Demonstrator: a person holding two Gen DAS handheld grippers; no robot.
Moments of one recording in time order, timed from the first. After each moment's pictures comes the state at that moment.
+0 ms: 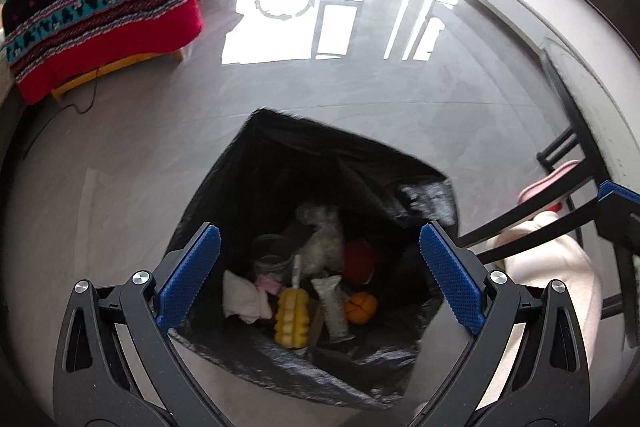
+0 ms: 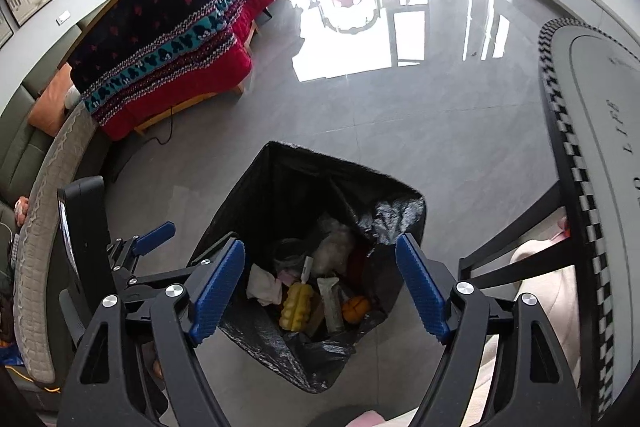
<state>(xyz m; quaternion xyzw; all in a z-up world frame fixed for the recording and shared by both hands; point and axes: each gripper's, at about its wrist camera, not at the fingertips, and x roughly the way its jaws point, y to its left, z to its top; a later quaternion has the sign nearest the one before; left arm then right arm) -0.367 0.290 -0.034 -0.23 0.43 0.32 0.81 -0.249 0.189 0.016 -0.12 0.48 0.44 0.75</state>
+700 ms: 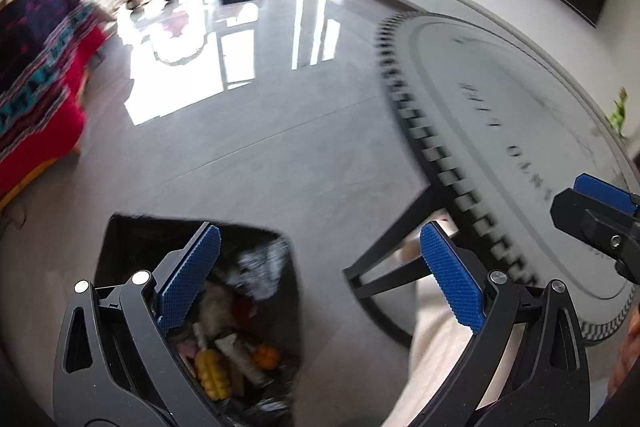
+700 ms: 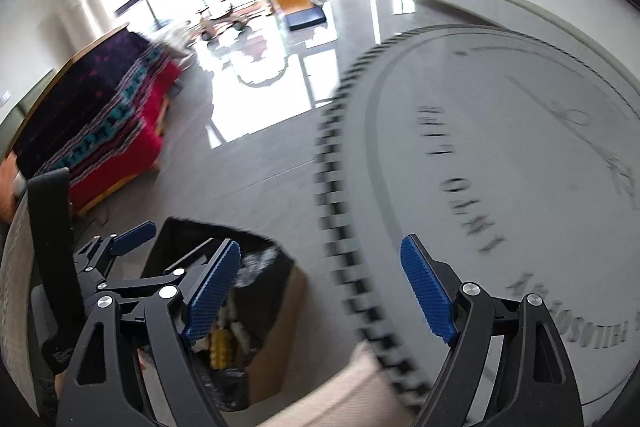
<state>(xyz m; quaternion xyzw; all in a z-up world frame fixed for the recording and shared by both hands) -0.199 0.177 0.026 -0.13 0.42 0.16 0.88 -0.139 0.029 0.051 -0.04 0.43 0.29 0.85</state>
